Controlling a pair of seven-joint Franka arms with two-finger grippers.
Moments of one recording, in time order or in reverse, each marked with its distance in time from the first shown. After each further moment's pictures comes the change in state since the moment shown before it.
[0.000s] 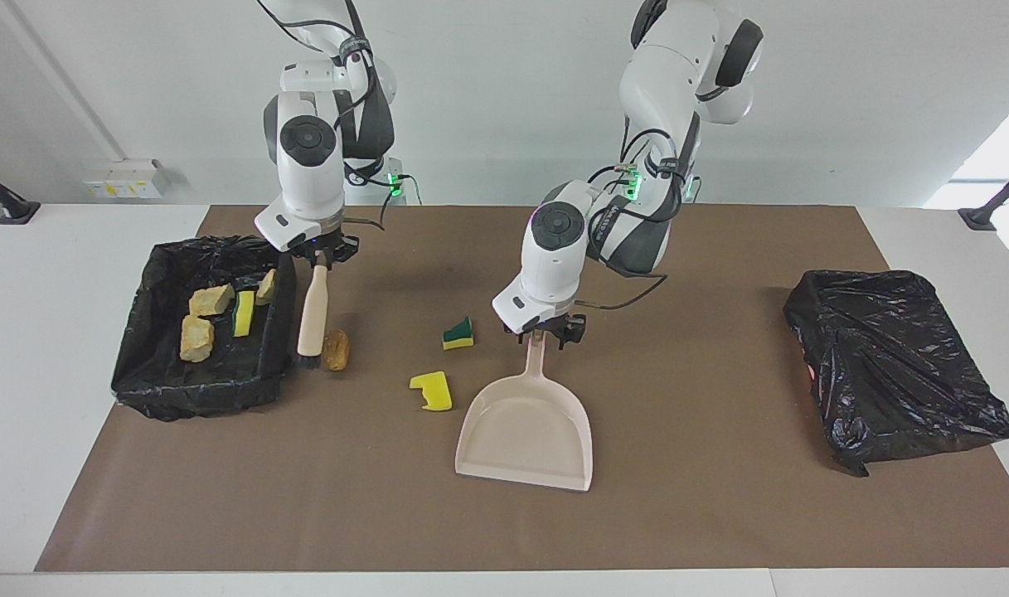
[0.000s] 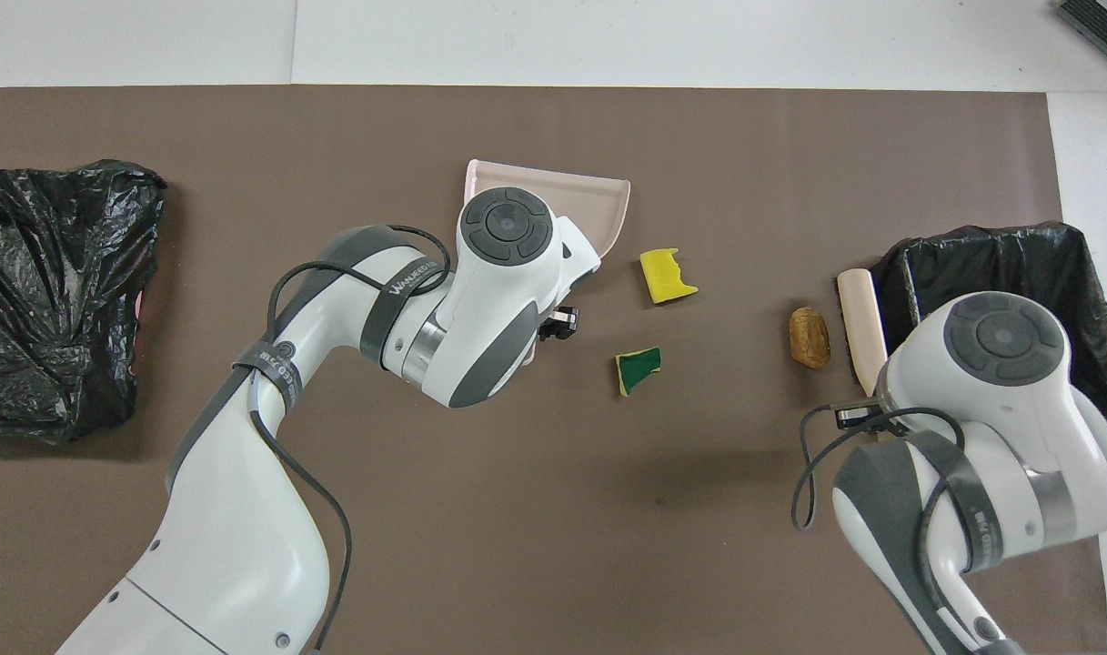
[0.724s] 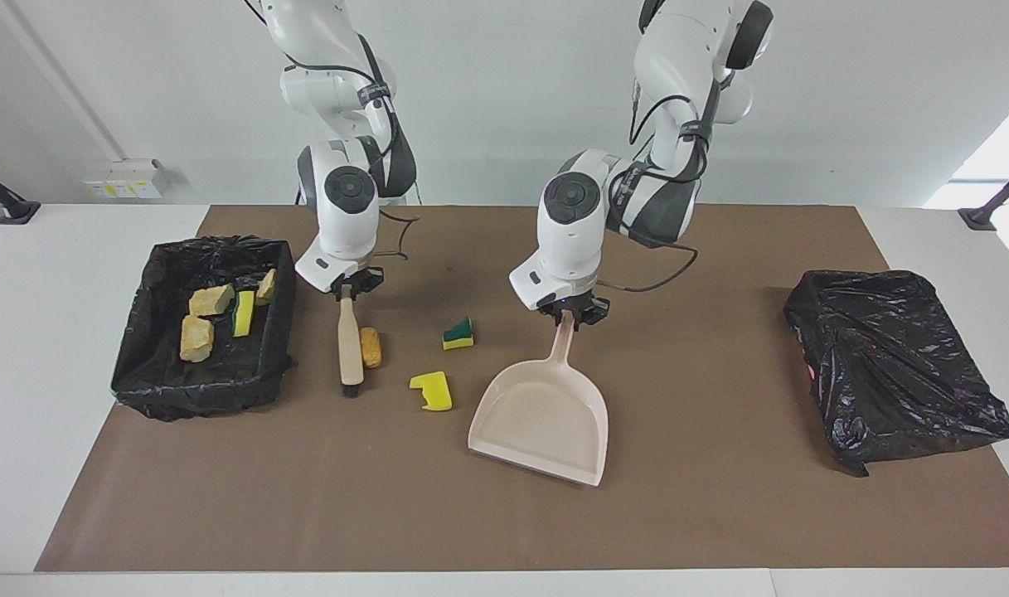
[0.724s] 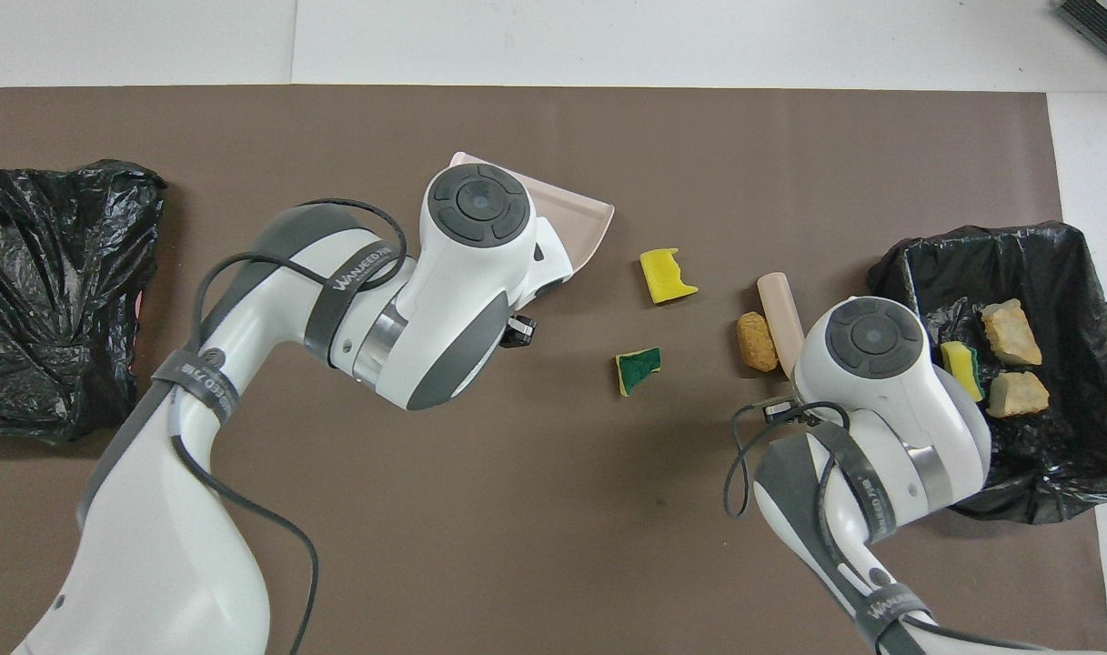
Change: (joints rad) left arm 0.031 -0.117 0.022 0.001 0.063 -0.232 0.253; right arm 0.096 0.156 0.019 0.001 0.044 0.144 0.016
